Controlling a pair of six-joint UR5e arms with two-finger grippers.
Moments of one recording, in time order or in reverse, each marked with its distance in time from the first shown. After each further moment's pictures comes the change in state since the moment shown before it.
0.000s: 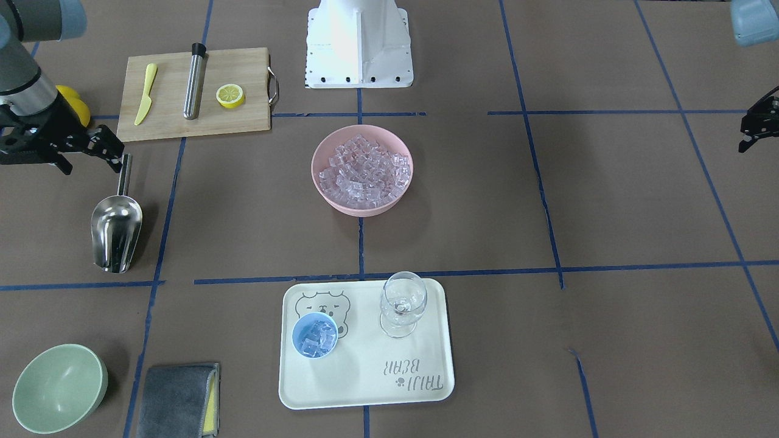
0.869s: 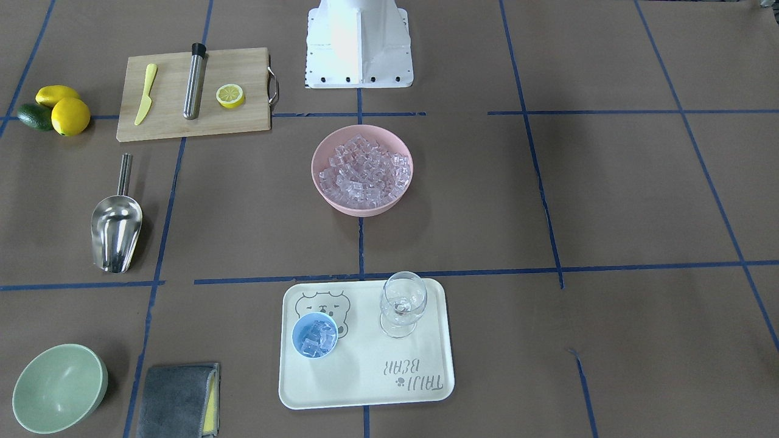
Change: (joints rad) left arm -0.163 0.031 0.194 0.025 -0.127 0.001; right arm 0.577 0.069 -0.182 -0.476 0.234 -0.925
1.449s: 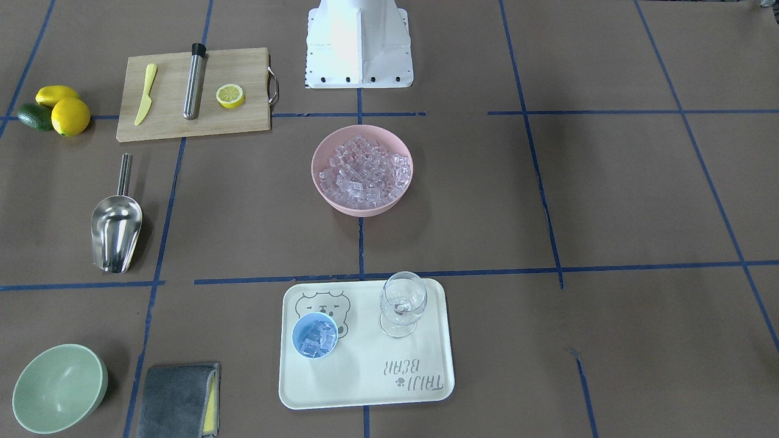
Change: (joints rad) left arm -0.024 0.014 -0.004 -0.011 -0.009 0.001; right arm 0.050 0.024 -0.022 -0.074 0.050 -0.007
